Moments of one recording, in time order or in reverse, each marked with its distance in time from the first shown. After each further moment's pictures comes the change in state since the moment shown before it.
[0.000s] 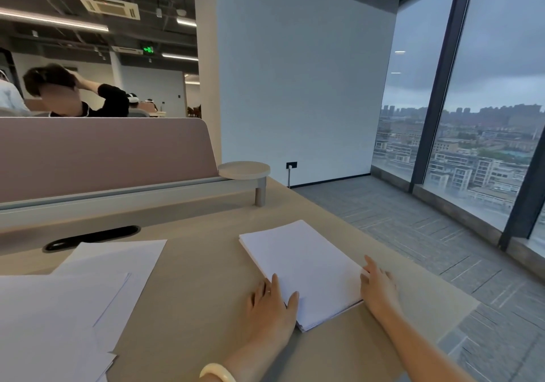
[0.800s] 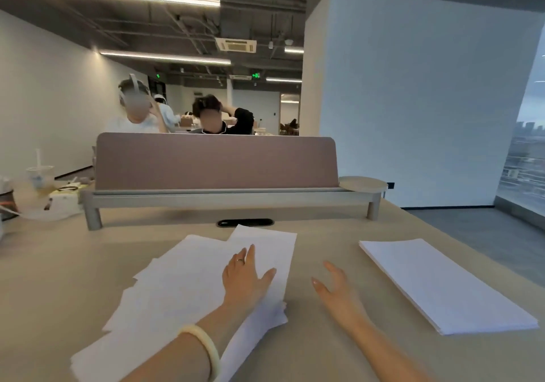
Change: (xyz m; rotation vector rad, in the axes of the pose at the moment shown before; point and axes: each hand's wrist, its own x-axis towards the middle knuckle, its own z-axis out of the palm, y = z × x) left_hand -0.094 -0.206 -0.194 0.128 0.354 -0.271; right_hand -0.202 -0.251 0.078 0.352 -0.436 -0.444
